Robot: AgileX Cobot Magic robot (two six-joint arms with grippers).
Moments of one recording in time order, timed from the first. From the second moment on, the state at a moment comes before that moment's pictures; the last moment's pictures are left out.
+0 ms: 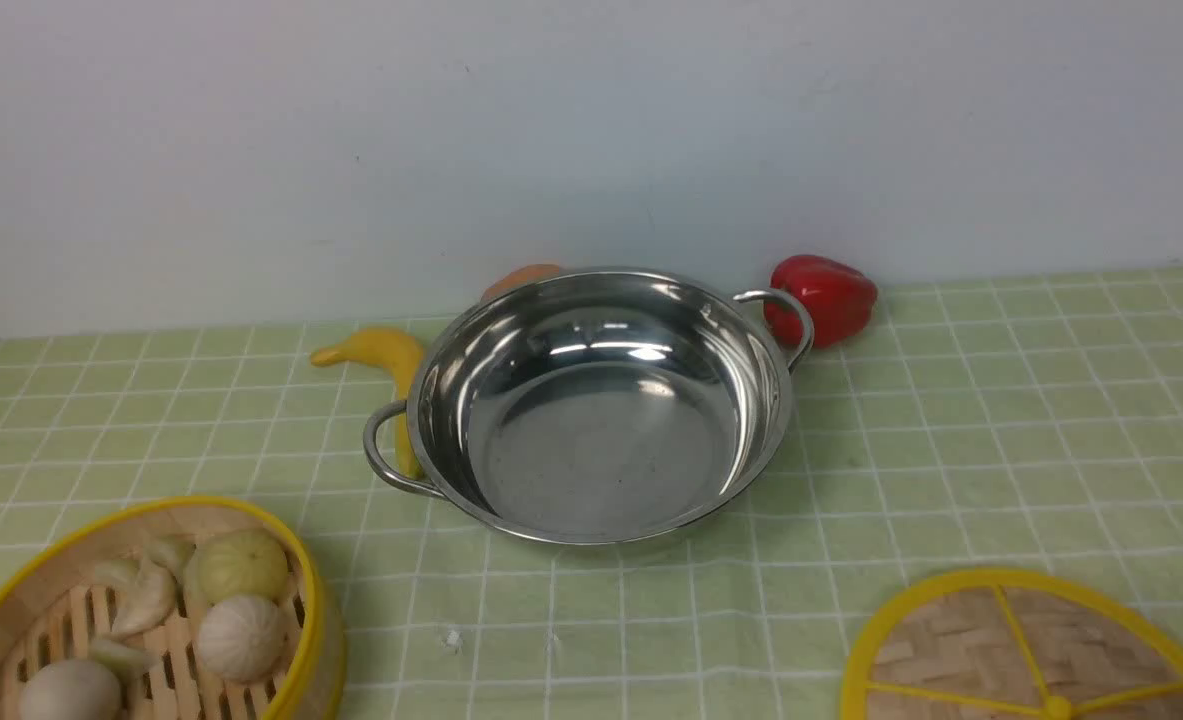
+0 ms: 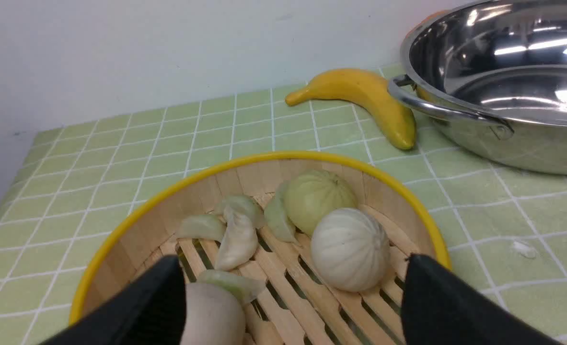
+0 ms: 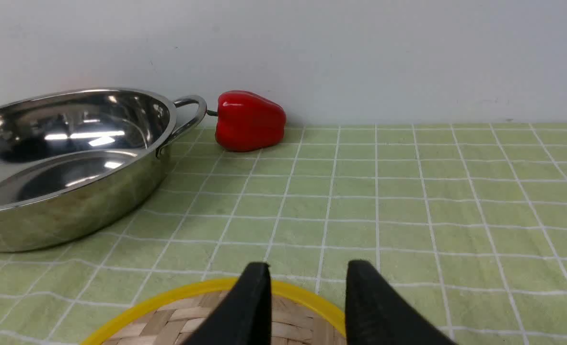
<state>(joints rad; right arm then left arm) 0.18 0.00 0.01 -0.18 0.34 0.37 0.01 0.00 0.01 -0.03 0.35 0.19</state>
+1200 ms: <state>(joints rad) 0.18 0.00 0.01 -0.18 0.34 0.37 0.01 0.00 0.01 -0.12 0.27 0.17</state>
